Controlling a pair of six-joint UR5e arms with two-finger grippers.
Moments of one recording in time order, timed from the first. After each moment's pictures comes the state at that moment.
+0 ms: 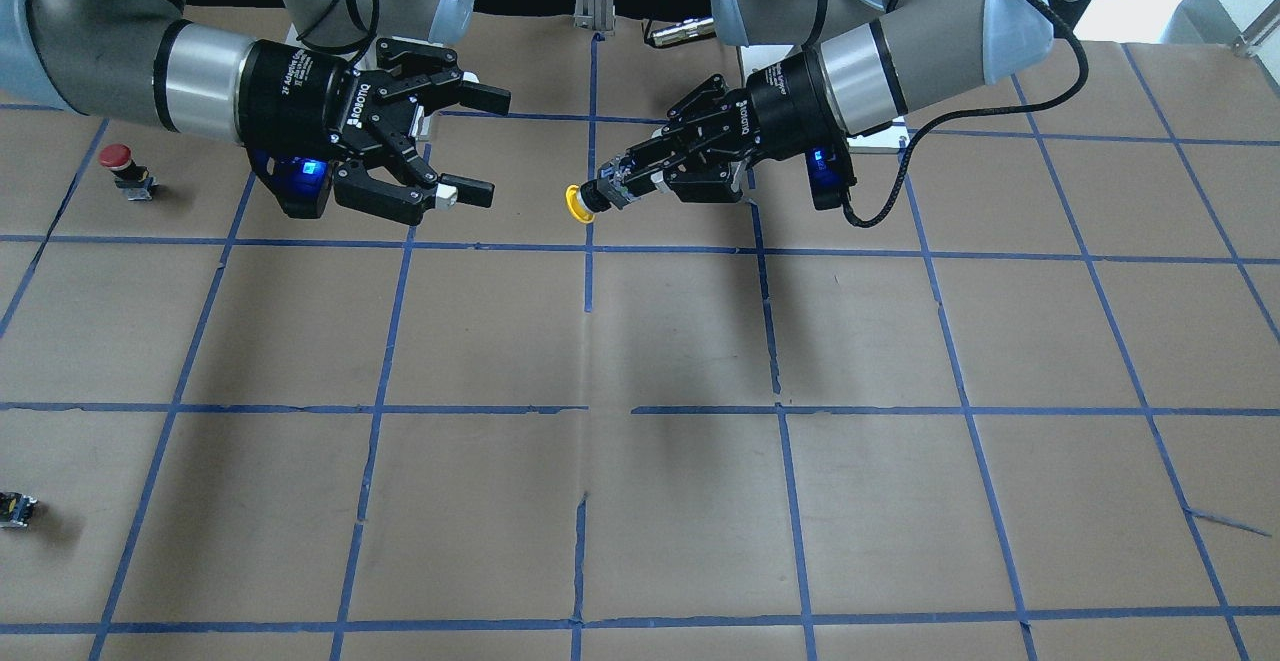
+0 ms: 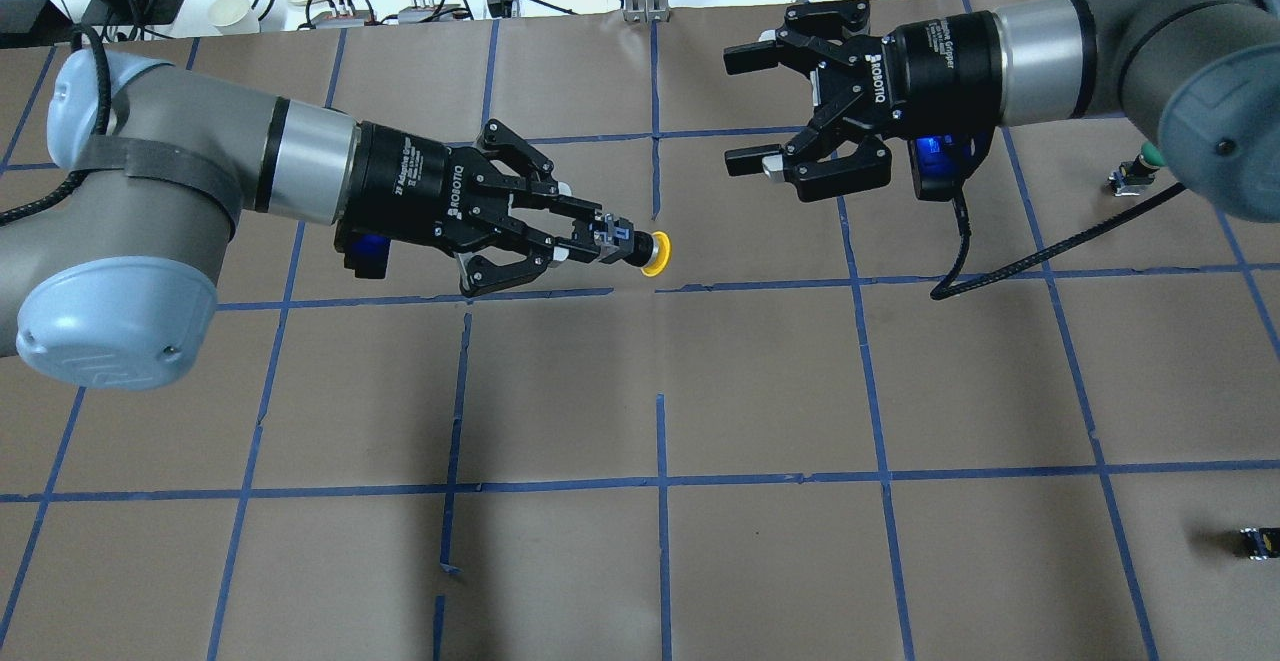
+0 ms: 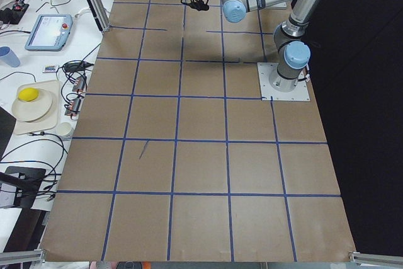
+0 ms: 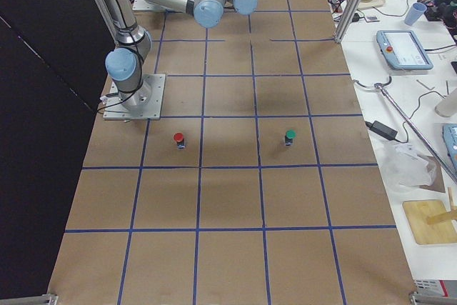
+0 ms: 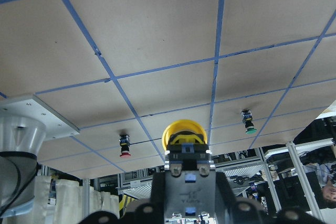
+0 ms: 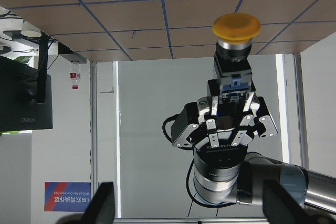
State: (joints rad) left arm -1.50 -1.49 -1.95 -1.34 0.56 -1.40; right arm 1.40 -1.58 1.81 -1.33 -0.26 1.09
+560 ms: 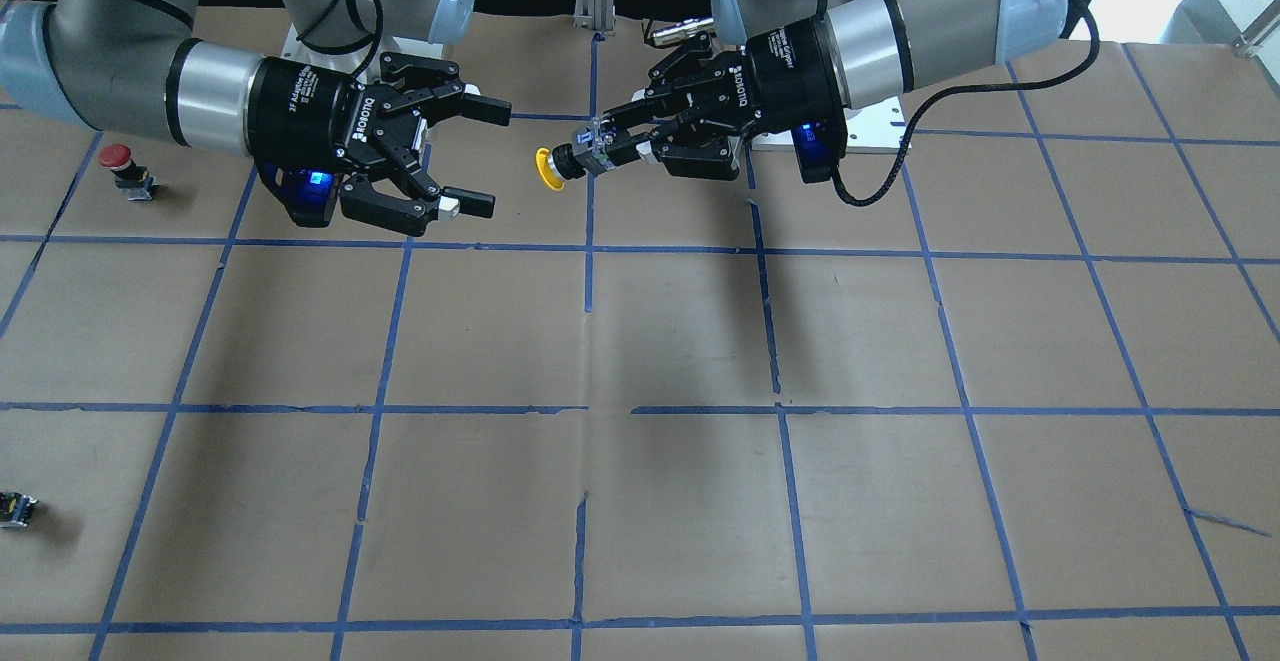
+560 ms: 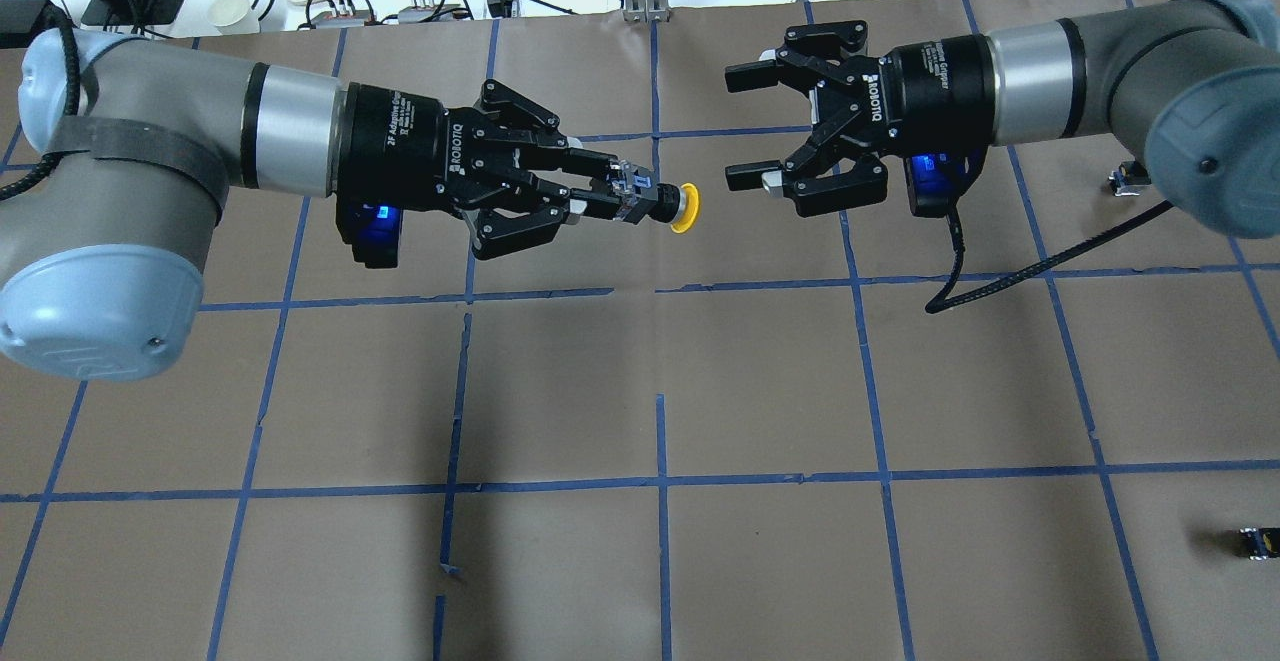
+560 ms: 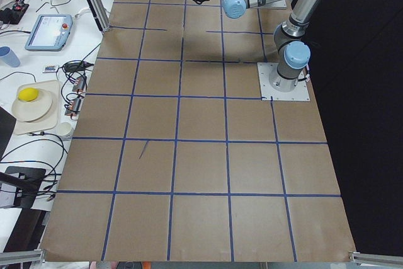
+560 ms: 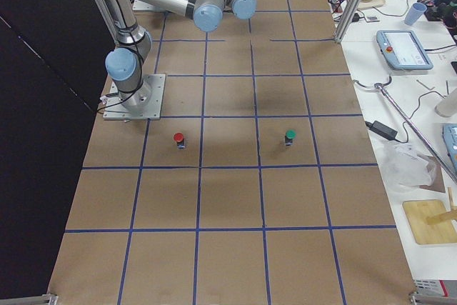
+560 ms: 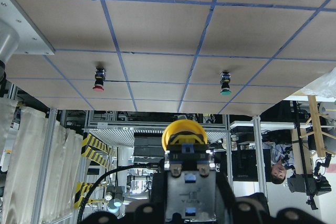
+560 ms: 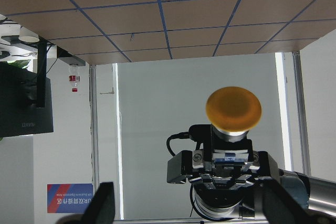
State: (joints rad) left arm -1.51 -1.48 -1.93 -1.34 0.44 -1.59; right arm 1.40 -1.57 1.84 -1.34 -0.25 1.09
